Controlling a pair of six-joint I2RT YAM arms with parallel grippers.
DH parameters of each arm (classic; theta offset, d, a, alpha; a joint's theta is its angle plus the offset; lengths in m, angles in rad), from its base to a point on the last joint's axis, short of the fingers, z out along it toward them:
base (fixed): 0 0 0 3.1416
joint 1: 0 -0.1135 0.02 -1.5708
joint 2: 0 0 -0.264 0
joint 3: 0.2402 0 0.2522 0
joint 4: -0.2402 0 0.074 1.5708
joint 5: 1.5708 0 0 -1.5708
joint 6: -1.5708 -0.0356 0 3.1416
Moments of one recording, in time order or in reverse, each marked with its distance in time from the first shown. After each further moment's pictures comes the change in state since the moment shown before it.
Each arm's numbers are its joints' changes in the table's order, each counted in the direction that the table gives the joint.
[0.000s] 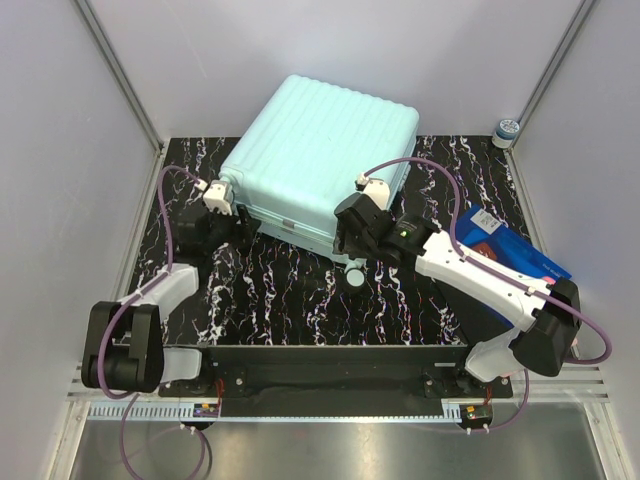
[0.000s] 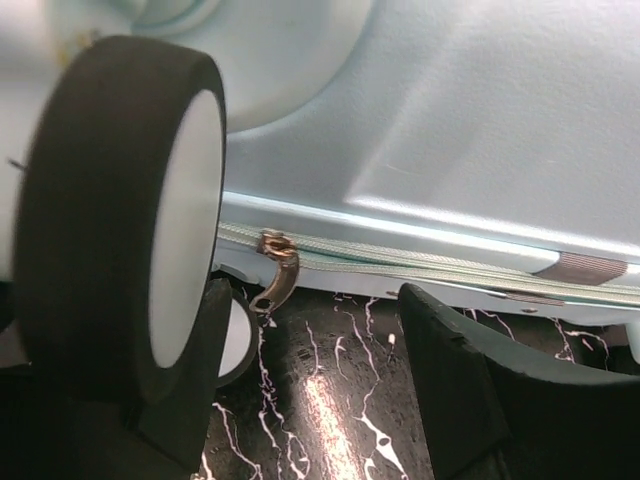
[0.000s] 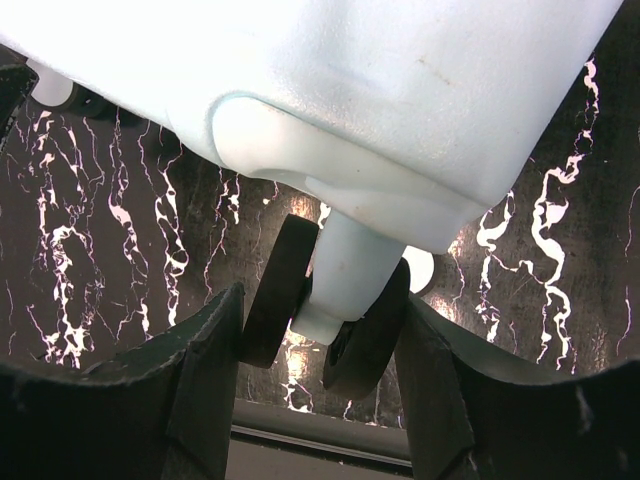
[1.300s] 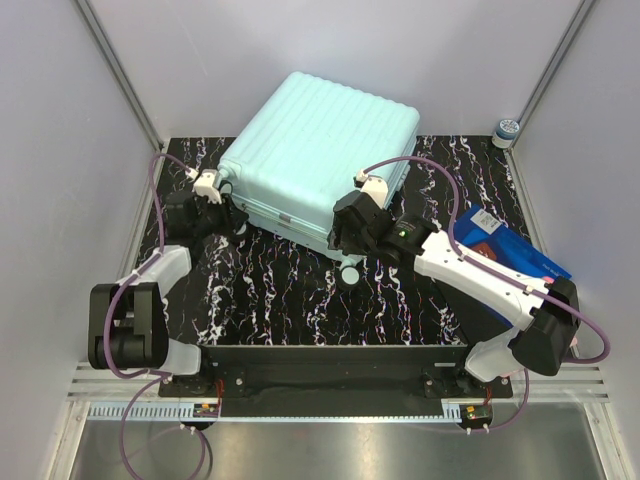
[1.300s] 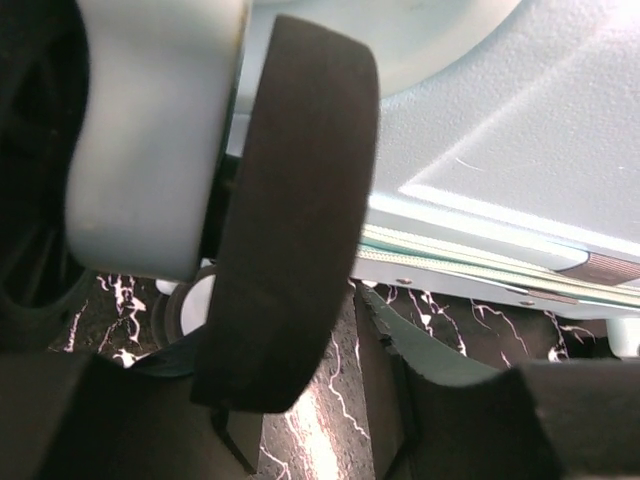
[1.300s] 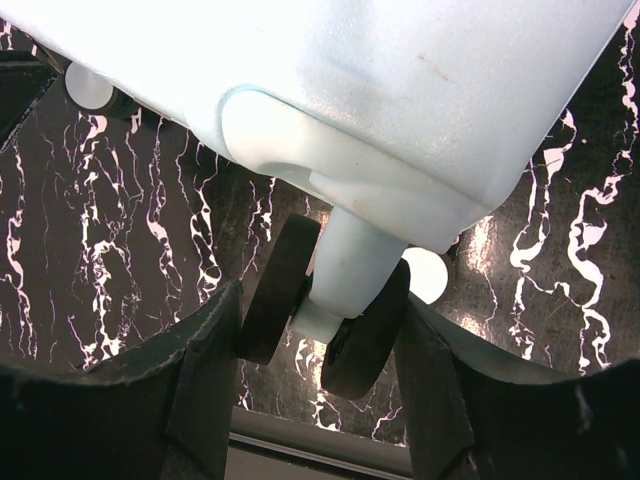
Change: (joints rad) left arm -0.105 -0.137 0.155 -0.138 0.159 -0.006; right arm 0.003 -0.004 -0.005 0.072 -0.009 -0.013
